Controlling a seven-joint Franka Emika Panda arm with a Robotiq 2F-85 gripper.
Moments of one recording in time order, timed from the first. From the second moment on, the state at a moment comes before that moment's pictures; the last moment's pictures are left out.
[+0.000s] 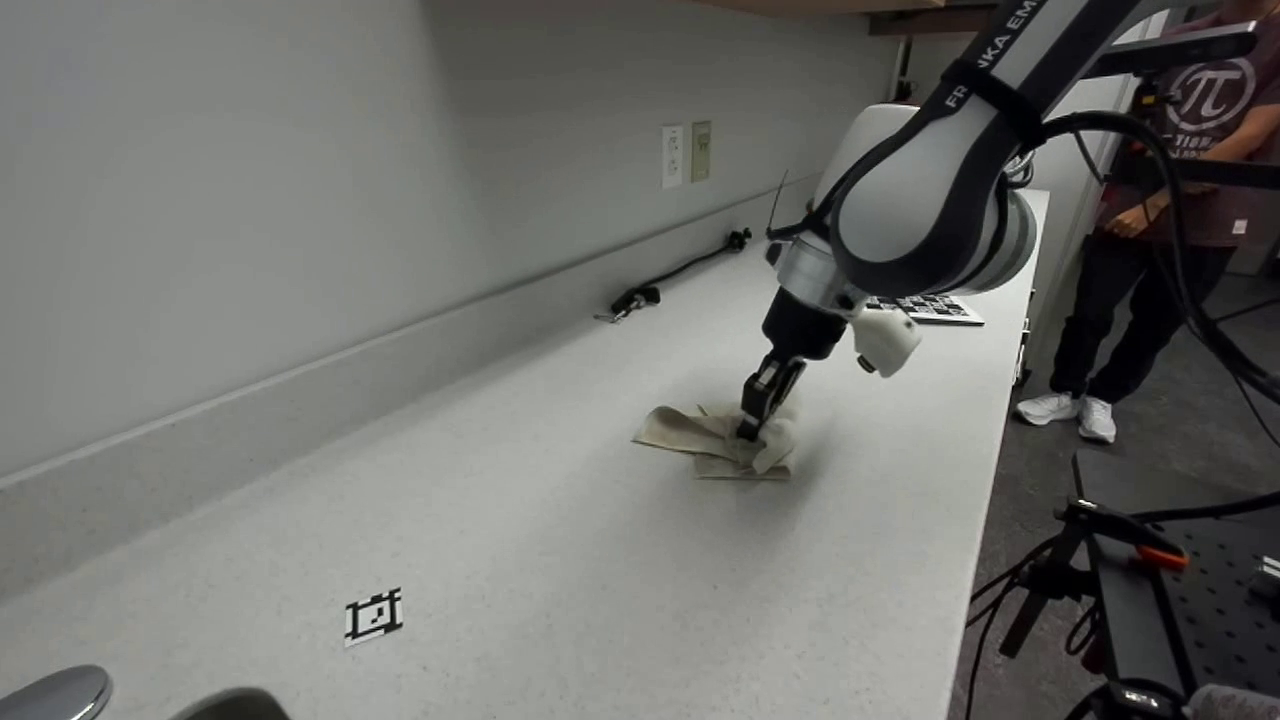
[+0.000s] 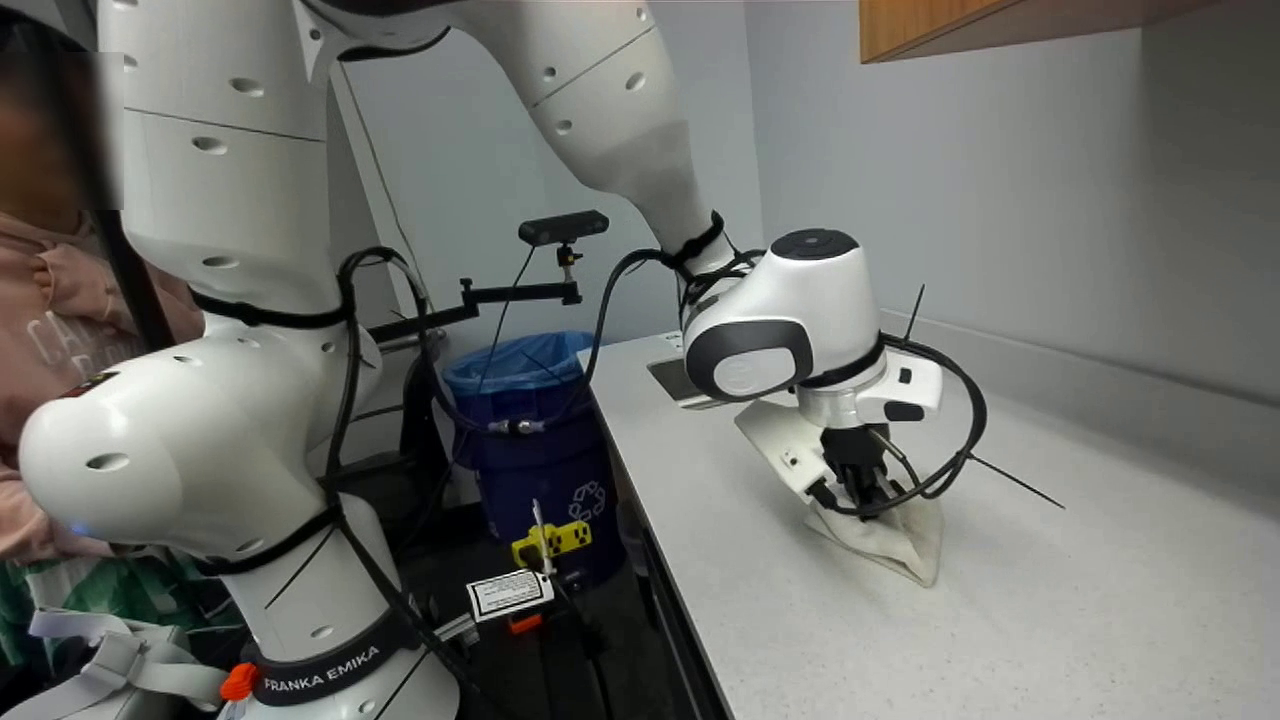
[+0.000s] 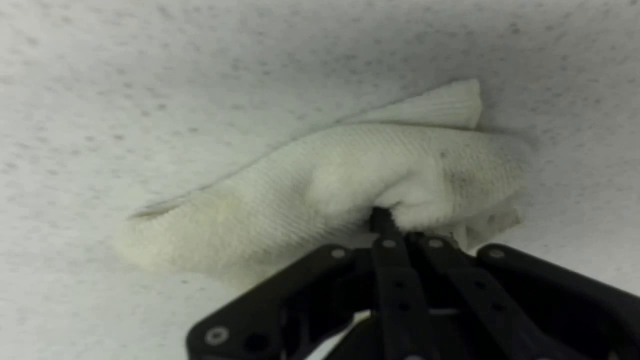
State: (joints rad) arm -0.38 0.32 0.36 -2.43 0.36 3.00 -0.34
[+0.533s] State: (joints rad) arm -0.42 0.31 0.39 -2.46 0.37 3.01 -0.33
